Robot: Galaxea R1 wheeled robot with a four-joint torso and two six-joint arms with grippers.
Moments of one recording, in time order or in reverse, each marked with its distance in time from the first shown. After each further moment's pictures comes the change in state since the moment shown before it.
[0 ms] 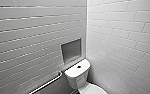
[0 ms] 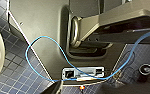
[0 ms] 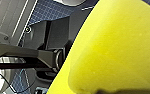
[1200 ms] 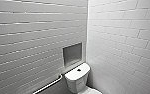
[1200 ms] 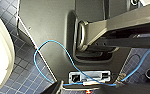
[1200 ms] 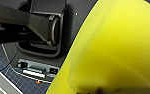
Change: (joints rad) left arm 0.008 -0.008 -0.031 0.000 0.006 -0.008; right arm 0.158 0.171 0.045 -0.002 -0.723 -0.096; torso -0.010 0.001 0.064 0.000
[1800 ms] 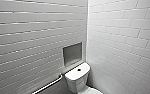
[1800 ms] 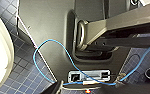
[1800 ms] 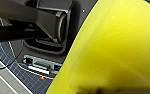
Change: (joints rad) left arm -0.001 0.003 0.000 0.000 -0.001 -0.002; right arm 0.035 0.000 0.002 0.743 -0.032 -0.768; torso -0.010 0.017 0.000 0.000
